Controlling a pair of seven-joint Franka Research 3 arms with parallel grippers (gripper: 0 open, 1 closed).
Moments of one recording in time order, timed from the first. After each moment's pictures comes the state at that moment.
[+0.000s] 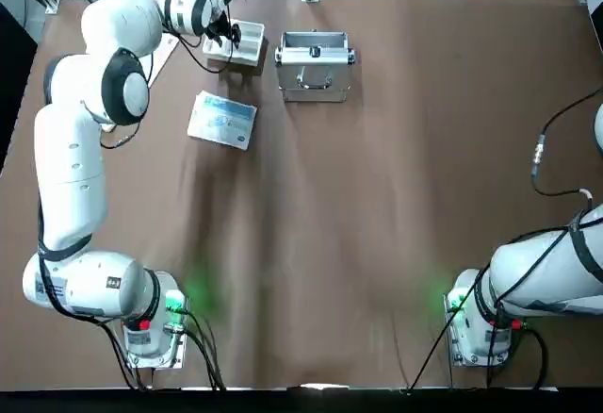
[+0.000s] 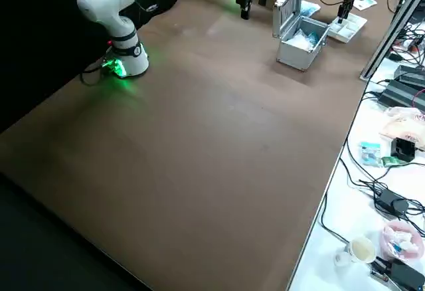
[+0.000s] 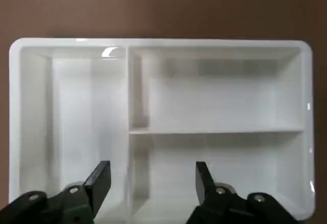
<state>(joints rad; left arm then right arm) -0.12 0.88 -0.16 -1.38 0.08 2.45 -0.08 -0.10 0.13 0.09 -1.38 -0.06 1.53 0.08</state>
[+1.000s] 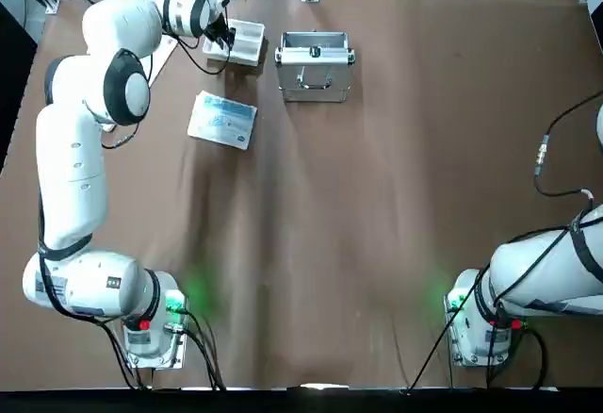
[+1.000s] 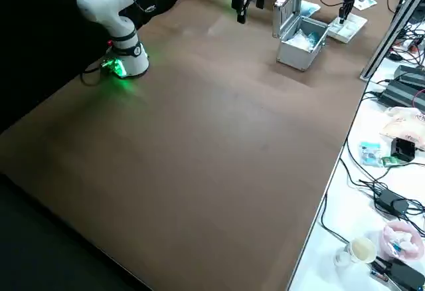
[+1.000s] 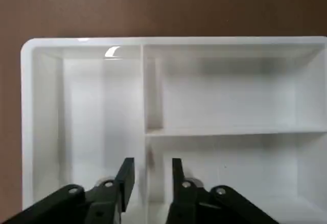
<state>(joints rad) -0.12 0.89 -0.14 -1.37 0.08 2.45 -0.05 -0.11 0.13 0.07 -1.38 -0.01 1.52 0.07</state>
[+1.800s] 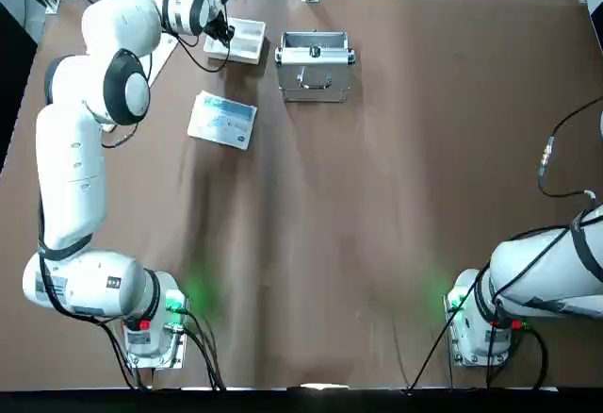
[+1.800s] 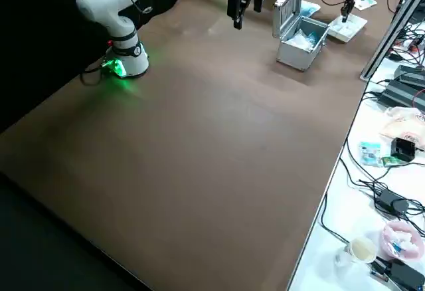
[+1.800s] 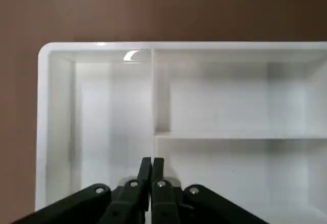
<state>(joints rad) -0.11 0.89 -0.14 -1.36 0.08 2.45 -0.06 -0.16 0.13 0.07 -1.41 0.06 1.52 0.05</state>
